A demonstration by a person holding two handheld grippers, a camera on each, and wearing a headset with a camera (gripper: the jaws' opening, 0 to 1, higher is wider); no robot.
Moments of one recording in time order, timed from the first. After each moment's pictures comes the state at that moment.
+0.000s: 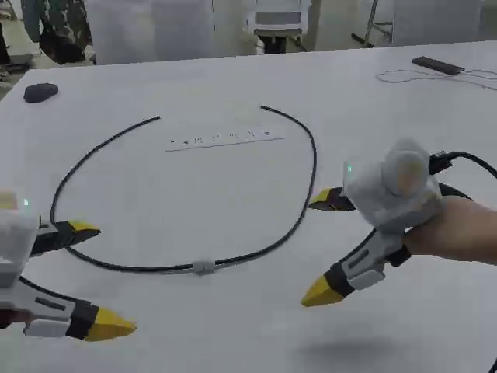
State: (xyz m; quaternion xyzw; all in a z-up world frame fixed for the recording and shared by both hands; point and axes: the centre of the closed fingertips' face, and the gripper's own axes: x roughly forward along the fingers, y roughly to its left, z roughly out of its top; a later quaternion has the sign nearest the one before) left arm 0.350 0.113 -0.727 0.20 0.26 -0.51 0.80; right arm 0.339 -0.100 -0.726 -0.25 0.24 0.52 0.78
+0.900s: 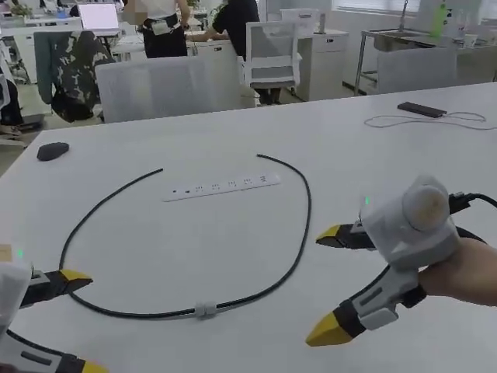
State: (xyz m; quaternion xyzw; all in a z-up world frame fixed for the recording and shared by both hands) left arm 0.348 0.120 -0.746 0.21 0.28 -0.50 0.79; right arm 0.343 -0.107 -0.727 -0.20 0.25 0.50 0.80
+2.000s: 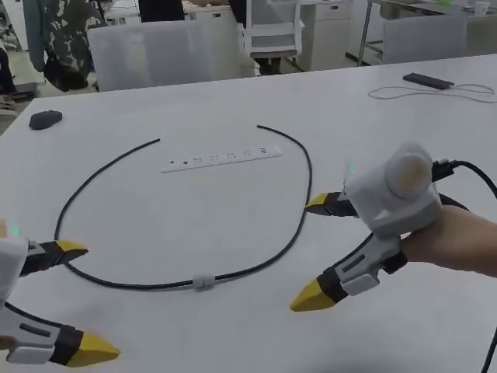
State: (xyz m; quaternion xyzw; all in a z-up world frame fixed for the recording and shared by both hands) left arm 0.359 0.127 -0.755 0.23 0.28 -0.49 0.79; right arm 0.359 -0.091 -0.737 -0.22 0.26 0.51 0.79
